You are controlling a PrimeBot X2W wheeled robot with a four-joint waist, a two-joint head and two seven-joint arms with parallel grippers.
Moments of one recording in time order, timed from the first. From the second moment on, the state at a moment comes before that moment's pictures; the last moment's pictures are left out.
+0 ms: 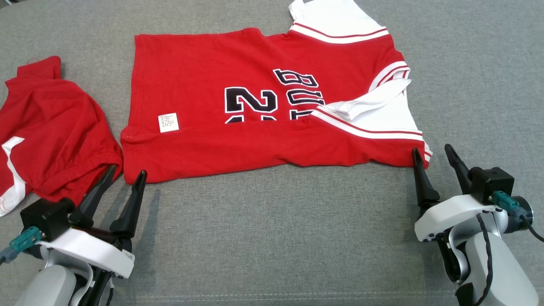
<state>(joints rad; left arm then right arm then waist) -0.25 0.45 -0.35 0.29 -0.69 -0.13 -0.26 -0.40 -0.05 0.04 0.54 0.13 0.13 -0.23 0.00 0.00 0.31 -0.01</state>
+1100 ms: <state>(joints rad) -0.23 0.46 -0.37 0.31 -0.71 -0.13 -0.26 -0.40 -0.05 0.07 0.58 0.34 0.13 -0.25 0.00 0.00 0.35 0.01</state>
